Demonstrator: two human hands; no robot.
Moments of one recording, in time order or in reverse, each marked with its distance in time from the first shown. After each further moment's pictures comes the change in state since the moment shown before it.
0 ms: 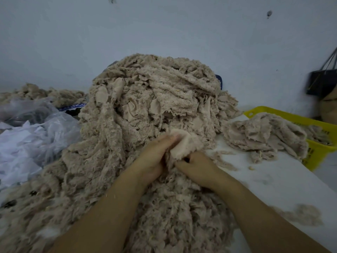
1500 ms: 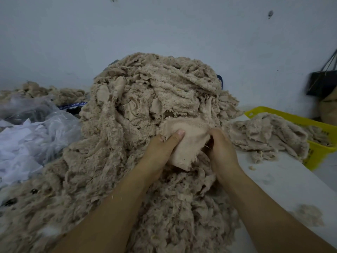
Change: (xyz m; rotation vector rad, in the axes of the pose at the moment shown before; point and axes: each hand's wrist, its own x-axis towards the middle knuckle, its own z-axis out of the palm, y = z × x) left_hand -0.005 -0.002 0.009 0.188 0.084 0.229; right_hand 0.016 0.009 -0.023 0.936 0.542 0.084
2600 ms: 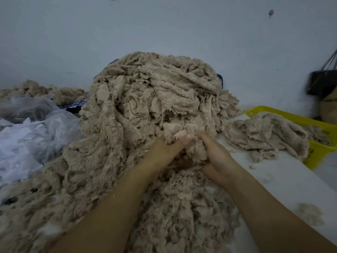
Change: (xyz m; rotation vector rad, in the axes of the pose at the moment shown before) left_hand -0.001 -0.005 -0.006 0.329 -0.061 -0.011; right_hand -0.013 -0.004 0.004 0.128 -0.413 0.322
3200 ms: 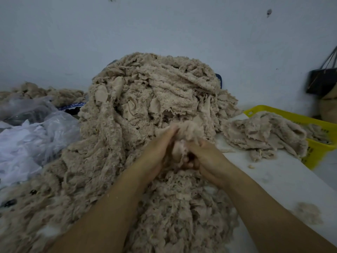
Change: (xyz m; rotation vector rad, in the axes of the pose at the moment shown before) left_hand 0.008 -0.003 -0.006 -0.247 -0.098 -0.031; right_hand 0.003 0.007 0.001 -0.199 -0.015 -0.062
